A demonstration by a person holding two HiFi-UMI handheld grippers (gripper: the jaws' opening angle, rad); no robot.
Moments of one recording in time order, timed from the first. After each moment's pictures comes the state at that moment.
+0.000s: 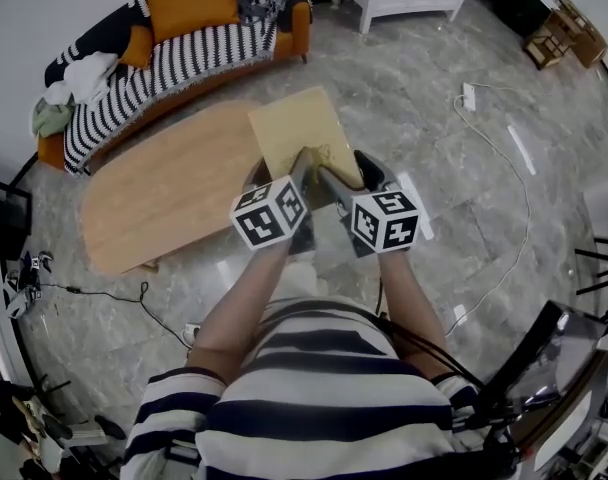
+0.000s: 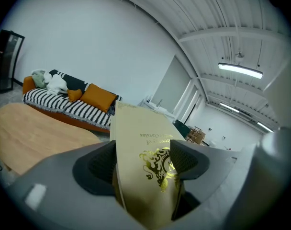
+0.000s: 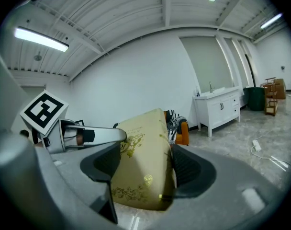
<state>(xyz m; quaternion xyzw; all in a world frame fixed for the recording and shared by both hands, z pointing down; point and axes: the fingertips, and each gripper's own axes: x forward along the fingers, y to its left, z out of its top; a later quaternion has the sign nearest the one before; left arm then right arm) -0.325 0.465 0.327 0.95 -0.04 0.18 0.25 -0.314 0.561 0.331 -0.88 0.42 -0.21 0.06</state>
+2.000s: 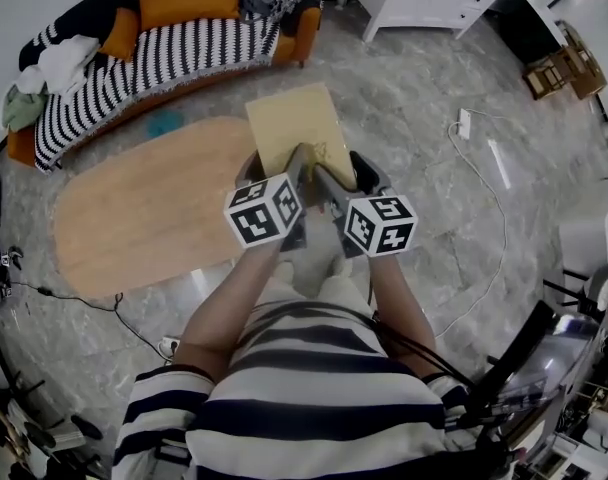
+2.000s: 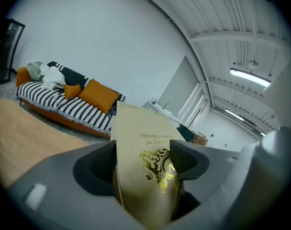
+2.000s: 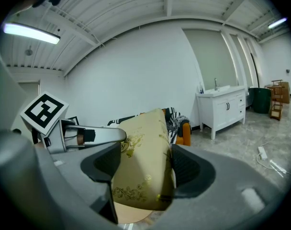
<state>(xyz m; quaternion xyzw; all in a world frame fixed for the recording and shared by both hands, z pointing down) -0.181 0.371 0.341 0.94 -0.05 0.18 0.29 -0.169 0.468 0.338 -0.88 0.42 -0.23 0.04</state>
